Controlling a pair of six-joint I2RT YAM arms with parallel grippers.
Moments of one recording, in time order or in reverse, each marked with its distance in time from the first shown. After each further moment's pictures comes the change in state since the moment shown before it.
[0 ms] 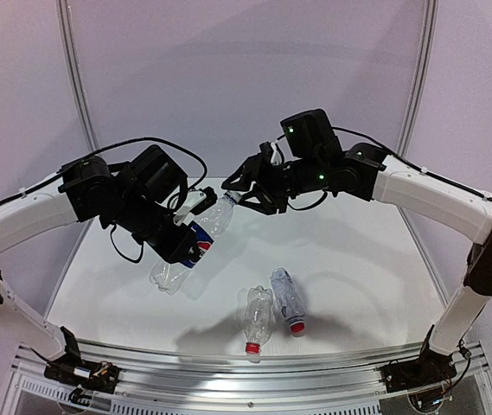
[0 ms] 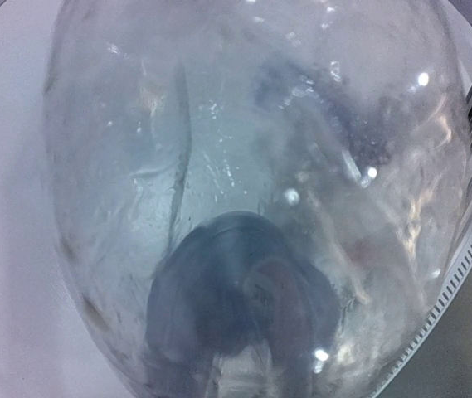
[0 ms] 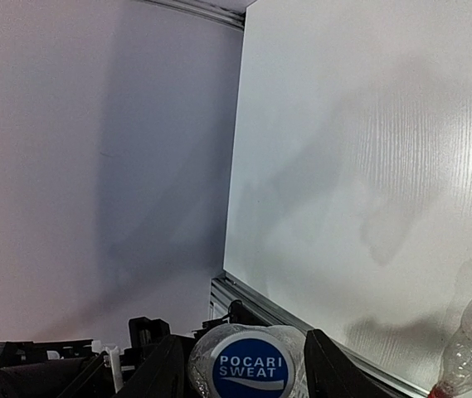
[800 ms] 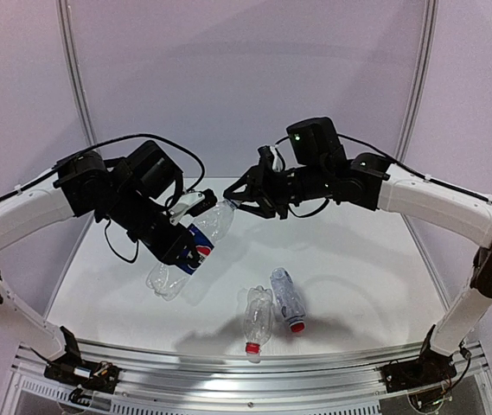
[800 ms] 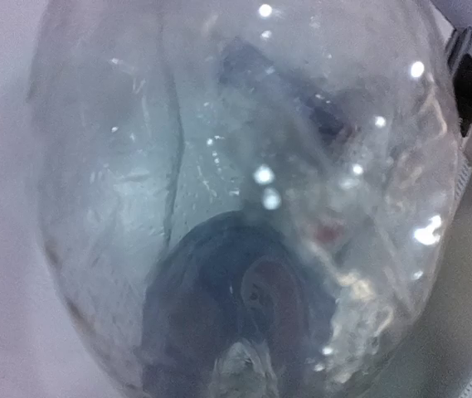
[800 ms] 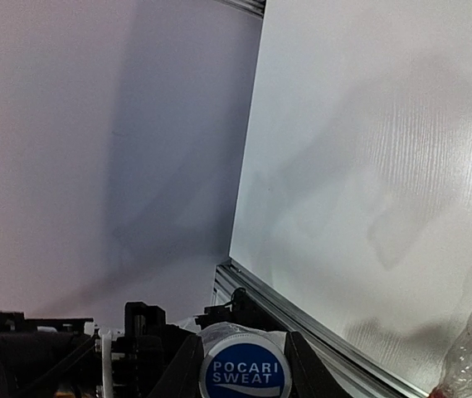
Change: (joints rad) left arm 0.001 -0.001 0.034 -0.062 0.050 0.010; right arm 0.005 -0.027 -0.076 0.079 -0.047 -0.026
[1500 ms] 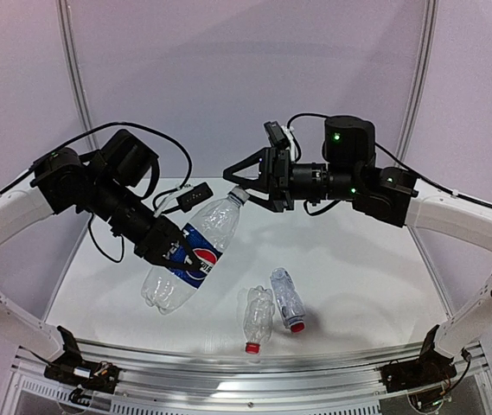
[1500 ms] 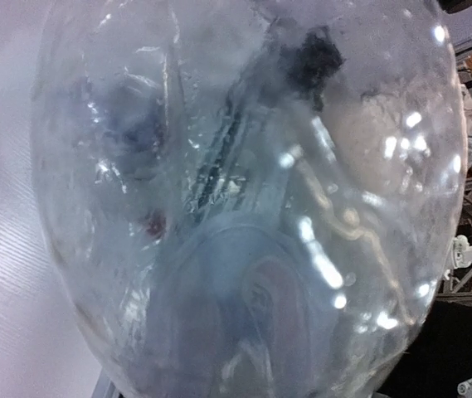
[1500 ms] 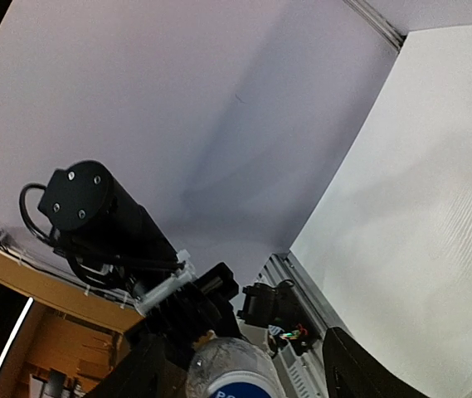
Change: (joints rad) left arm 0.092 -0.095 -0.026 0.043 0.614 0.025; right arm 0.010 -0.195 -0.237 0.357 -0.169 -0.175
